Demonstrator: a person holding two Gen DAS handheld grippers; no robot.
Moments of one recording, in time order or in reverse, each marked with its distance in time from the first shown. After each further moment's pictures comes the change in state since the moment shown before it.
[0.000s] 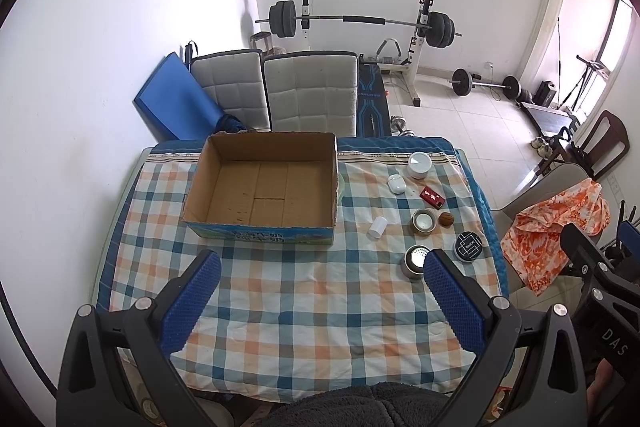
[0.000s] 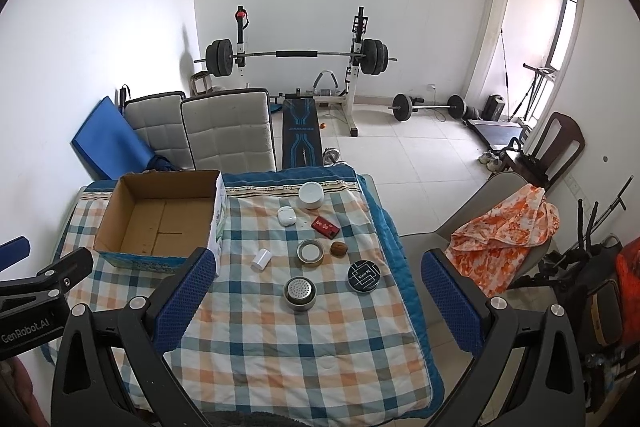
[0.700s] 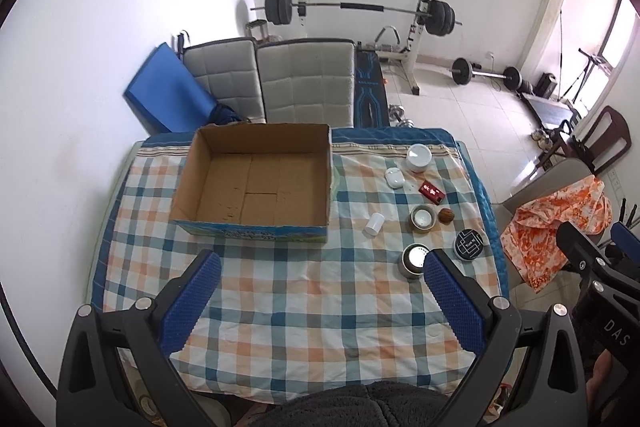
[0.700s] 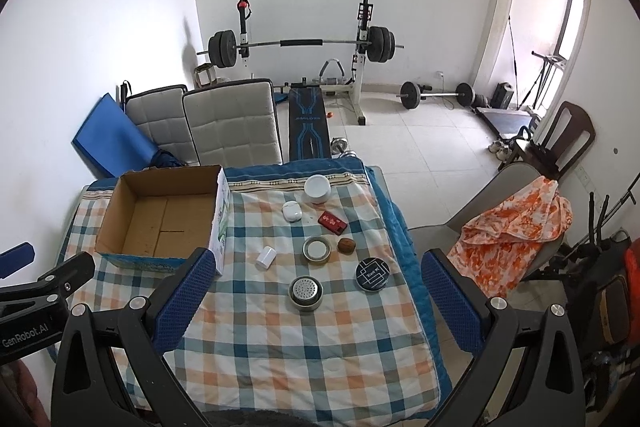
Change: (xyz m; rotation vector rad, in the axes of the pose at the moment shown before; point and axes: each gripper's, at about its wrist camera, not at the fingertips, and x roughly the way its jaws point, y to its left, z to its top) left arm 0.033 -0.004 0.022 0.023 0.059 -0.017; right arm 0.047 -0.018 0.009 0.038 0.083 0.039
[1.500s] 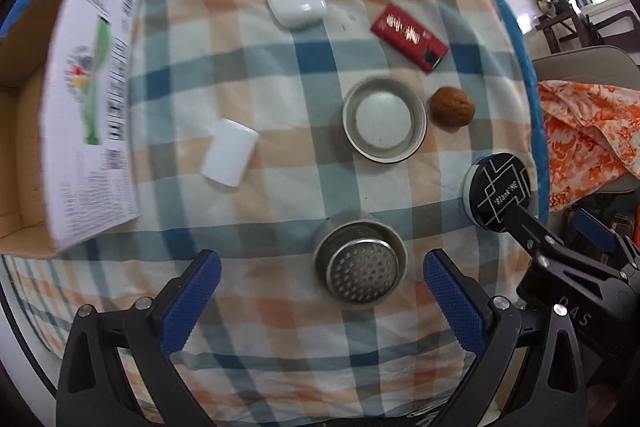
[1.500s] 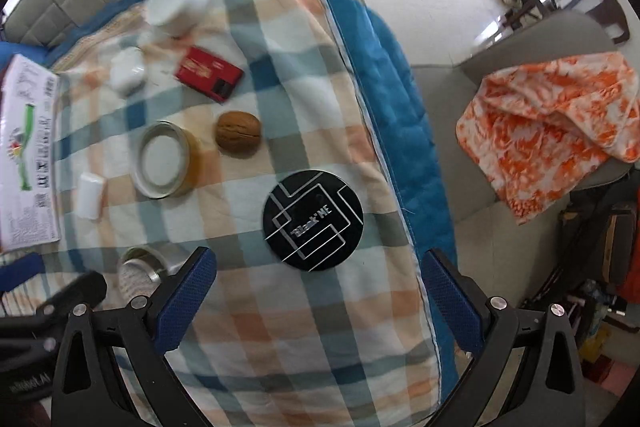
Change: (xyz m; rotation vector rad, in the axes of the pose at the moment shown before) left arm 0.372 -0.170 -0.017 0.116 0.653 -0.113; right arm 0.418 -0.127 -0.065 0.098 0.664 -0.076
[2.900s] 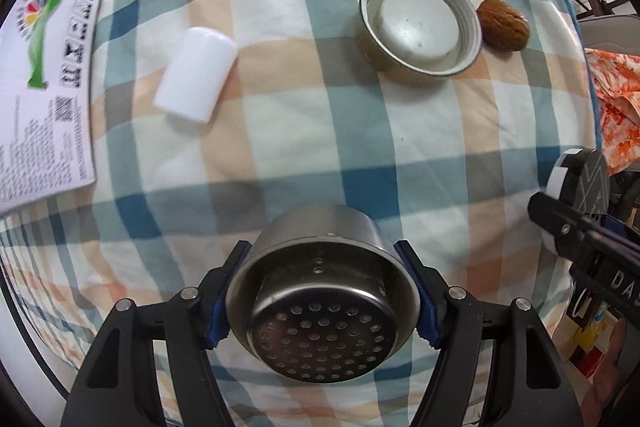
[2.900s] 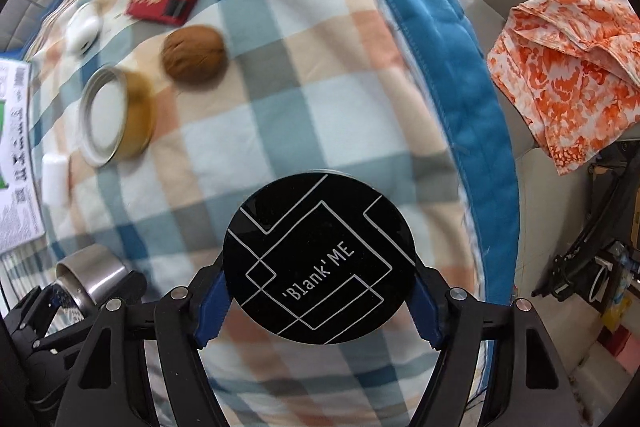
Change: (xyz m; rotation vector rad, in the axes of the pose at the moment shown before) left arm 0.068 0.007 -0.048 0.025 0.041 0.062; right arm 0.049 0.000 -0.032 0.038 0.154 0.094
